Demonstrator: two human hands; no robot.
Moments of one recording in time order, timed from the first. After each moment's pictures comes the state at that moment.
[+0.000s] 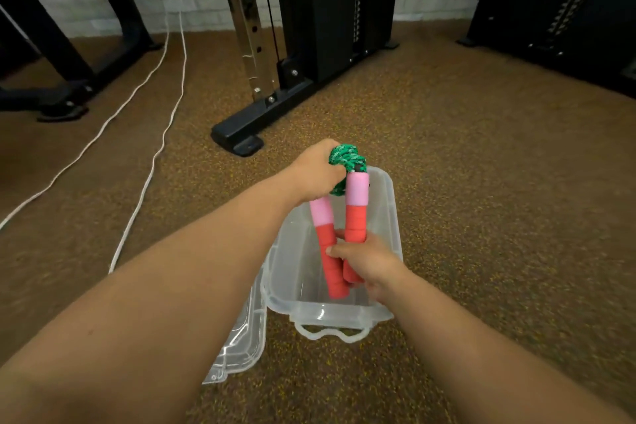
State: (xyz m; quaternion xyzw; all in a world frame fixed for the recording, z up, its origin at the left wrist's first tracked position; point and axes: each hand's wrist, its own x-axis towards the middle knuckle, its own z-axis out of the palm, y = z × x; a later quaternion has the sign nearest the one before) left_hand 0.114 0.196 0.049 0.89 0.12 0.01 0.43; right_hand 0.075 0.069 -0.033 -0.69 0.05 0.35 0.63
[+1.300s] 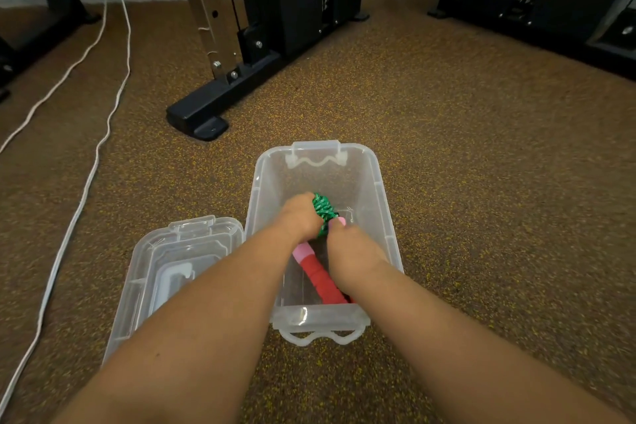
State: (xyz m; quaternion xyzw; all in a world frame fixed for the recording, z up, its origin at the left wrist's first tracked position) left_hand 0.121 0.194 -0.077 0.94 0.20 -0.14 0.25; right_hand 0.078 0.083 -0.041 -0.94 -0.18 0.25 0.12
